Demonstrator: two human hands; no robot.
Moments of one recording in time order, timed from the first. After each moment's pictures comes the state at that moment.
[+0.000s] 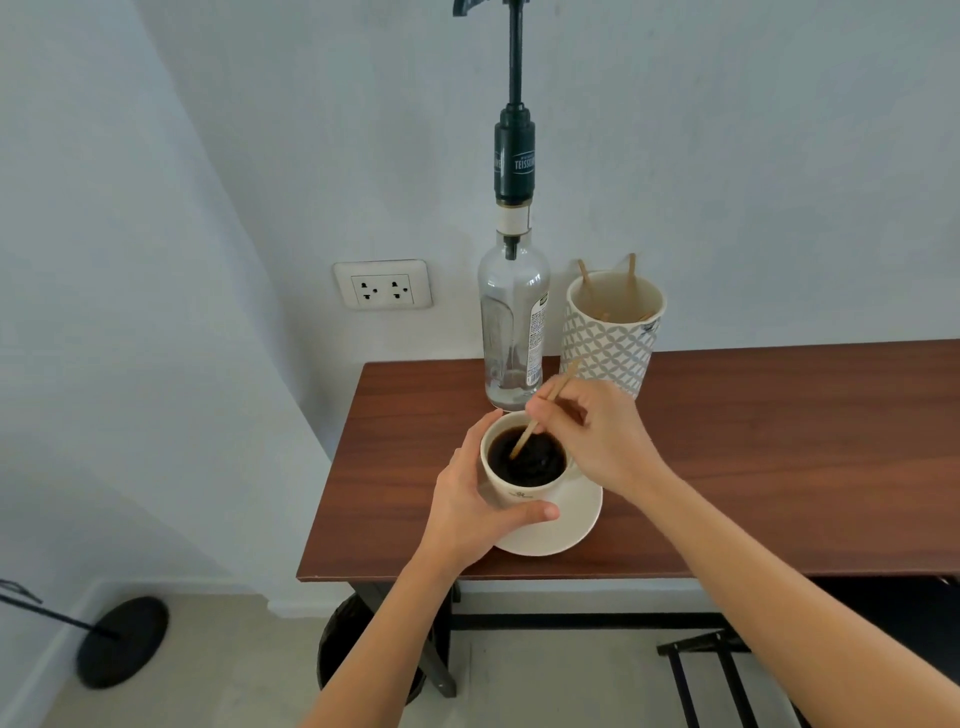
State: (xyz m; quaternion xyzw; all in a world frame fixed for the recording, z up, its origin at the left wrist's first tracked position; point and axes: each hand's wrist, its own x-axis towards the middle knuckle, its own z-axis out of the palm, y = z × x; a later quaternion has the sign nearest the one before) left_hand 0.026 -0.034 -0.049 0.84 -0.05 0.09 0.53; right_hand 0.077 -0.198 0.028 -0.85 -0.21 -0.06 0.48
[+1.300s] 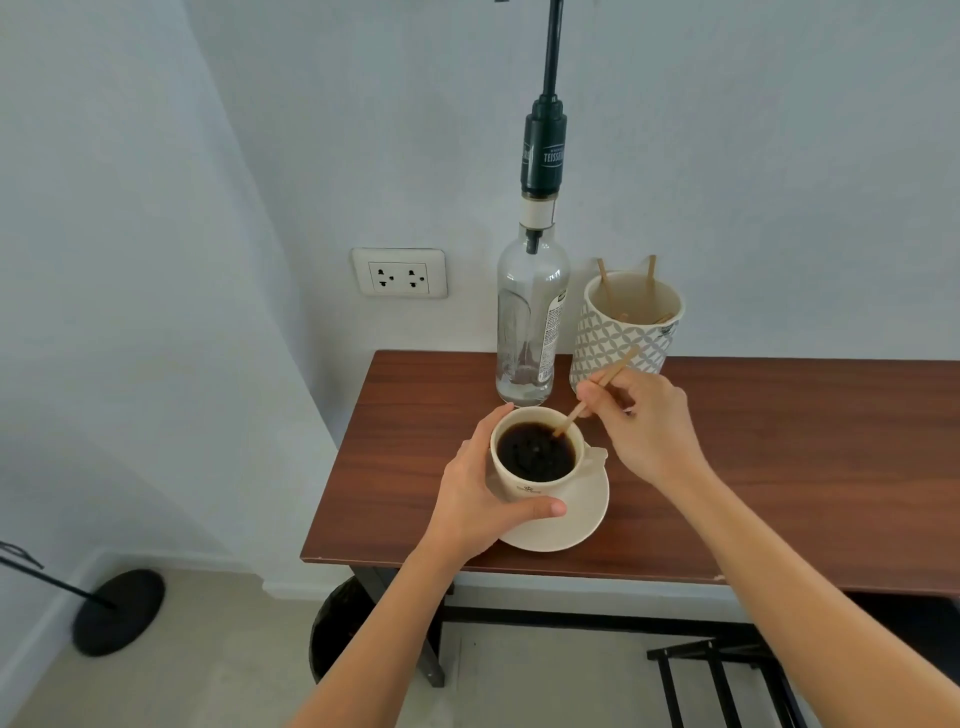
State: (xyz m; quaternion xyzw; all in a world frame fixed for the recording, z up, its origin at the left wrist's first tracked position) left_hand 0.025 -0.034 -0.049 0.84 -0.05 0.09 0.53; right_hand 0.085 -0.218 0.028 -0.88 -0.13 -0.11 0.44
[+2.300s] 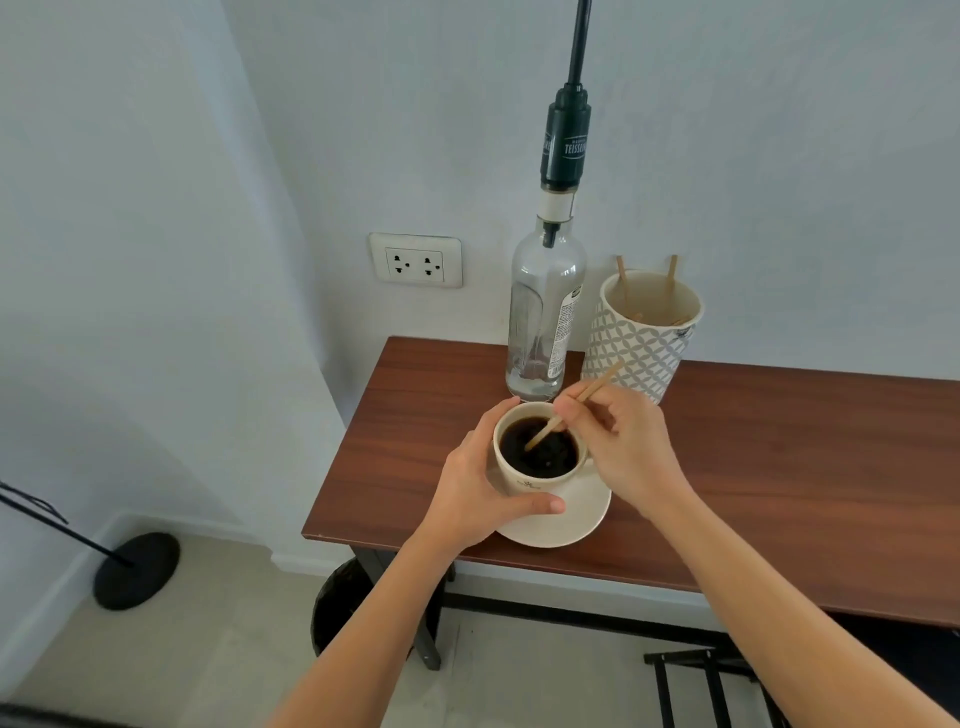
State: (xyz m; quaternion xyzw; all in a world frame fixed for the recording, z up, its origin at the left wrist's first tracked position) left_hand 0.028 -0.033 -0.057 0.84 -0.03 0.08 0.53; right_hand 0.073 -0.202 0.023 -0.85 -0.18 -0.05 0.50
